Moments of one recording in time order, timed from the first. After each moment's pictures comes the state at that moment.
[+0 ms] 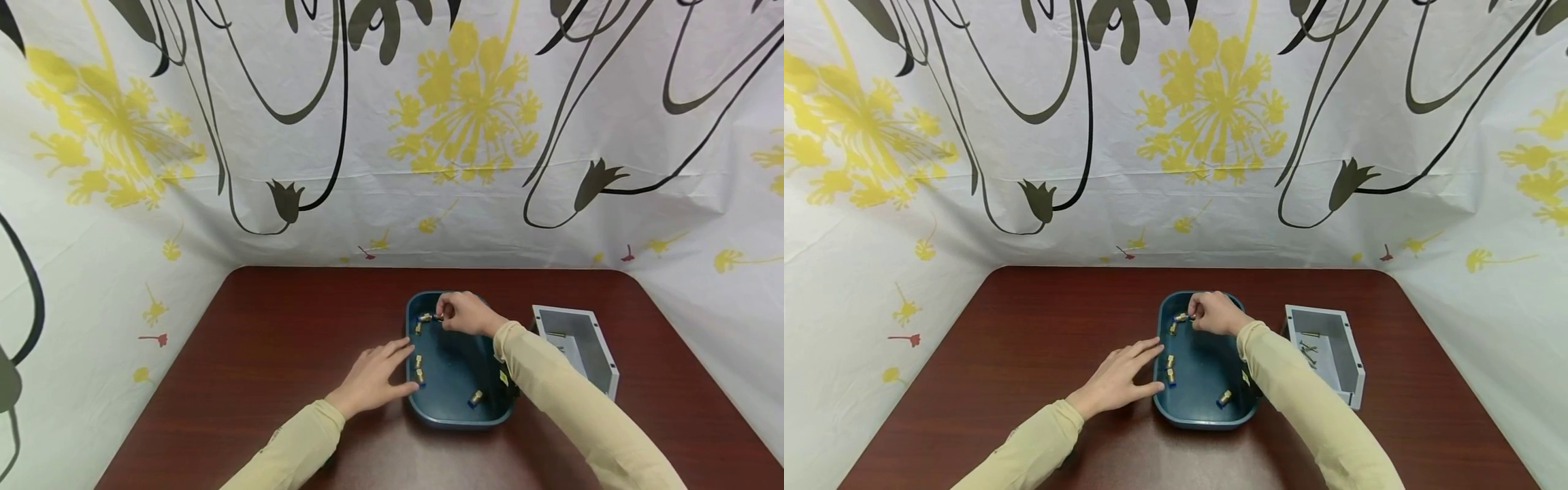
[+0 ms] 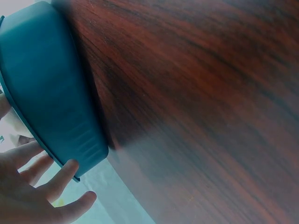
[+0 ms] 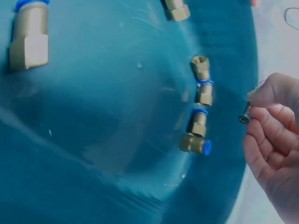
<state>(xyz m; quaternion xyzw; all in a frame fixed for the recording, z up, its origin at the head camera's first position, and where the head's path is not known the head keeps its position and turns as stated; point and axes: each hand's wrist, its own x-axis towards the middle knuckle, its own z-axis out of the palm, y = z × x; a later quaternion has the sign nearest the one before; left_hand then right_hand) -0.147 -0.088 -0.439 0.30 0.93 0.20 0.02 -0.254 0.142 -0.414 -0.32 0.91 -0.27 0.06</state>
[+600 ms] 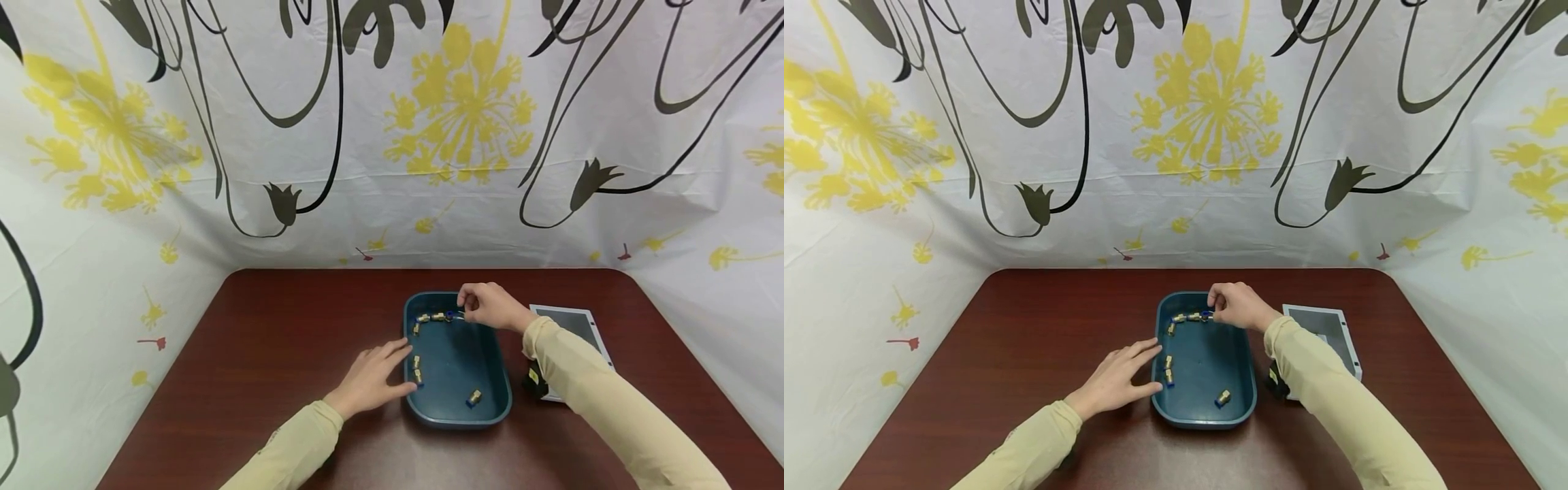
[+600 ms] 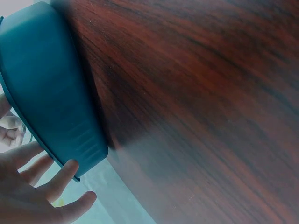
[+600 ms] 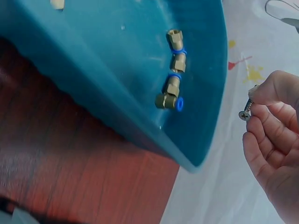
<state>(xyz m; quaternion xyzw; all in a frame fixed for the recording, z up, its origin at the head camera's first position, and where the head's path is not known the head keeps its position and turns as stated) -0.145 -0.087 -0.437 0.30 0.93 0.20 0.01 -0.241 0.180 -0.380 -0.30 0.91 -0.28 0.05</state>
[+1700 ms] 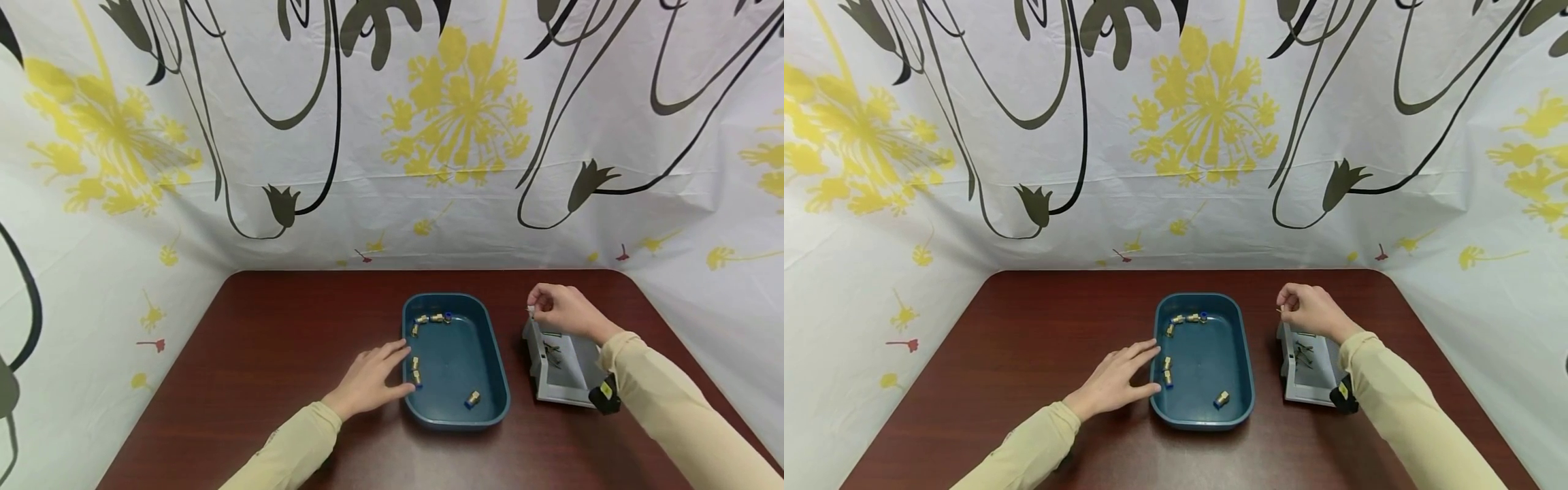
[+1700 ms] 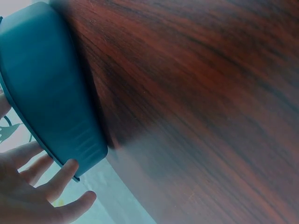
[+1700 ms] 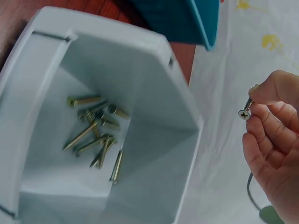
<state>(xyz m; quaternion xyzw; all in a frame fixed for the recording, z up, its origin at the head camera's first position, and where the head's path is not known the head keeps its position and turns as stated) -0.145 -0.086 -0.438 0.29 0.94 0.19 0.01 -0.219 0.285 -0.375 -0.21 0.94 -0.26 -0.02</state>
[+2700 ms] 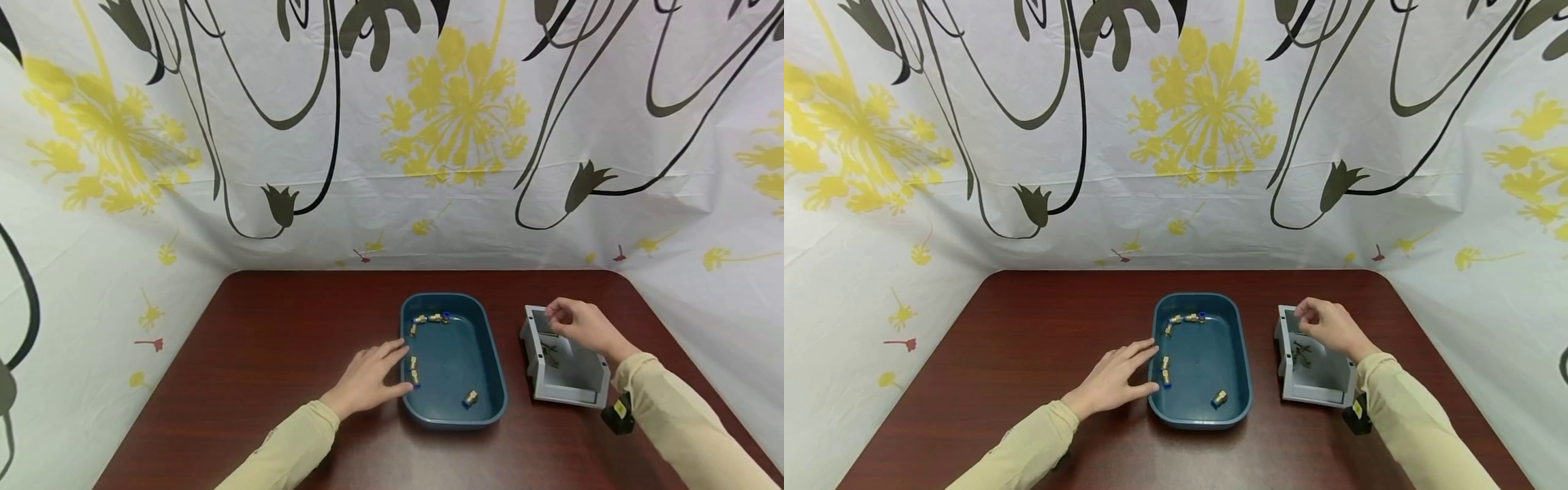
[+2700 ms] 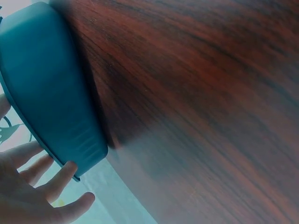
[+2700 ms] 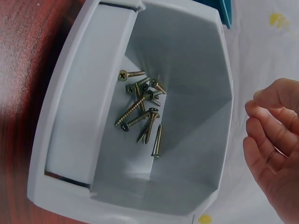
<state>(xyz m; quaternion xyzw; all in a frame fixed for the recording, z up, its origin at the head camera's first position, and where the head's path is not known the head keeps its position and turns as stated) -0.144 -0.087 -0.435 0.30 0.94 0.18 0.00 -0.198 0.313 -0.391 -0.20 0.94 -0.28 -0.04</state>
